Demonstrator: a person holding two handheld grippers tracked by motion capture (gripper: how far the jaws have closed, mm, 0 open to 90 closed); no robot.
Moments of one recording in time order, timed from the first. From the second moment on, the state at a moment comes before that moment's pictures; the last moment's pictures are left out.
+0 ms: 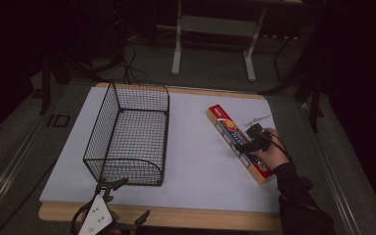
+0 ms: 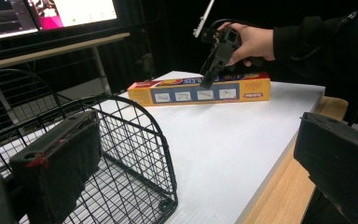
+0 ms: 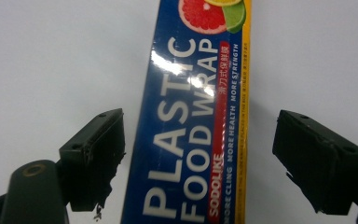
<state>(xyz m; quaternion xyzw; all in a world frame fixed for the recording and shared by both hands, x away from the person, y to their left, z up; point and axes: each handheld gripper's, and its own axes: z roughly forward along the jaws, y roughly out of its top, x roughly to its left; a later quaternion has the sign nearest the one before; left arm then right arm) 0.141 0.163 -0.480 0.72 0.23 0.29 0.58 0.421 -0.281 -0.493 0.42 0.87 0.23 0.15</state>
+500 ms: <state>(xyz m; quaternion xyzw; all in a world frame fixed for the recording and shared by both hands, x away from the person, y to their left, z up) 0.141 0.162 -0.480 0.72 0.23 0.29 0.58 0.447 -0.265 -0.500 0.46 0.87 0.14 0.10</state>
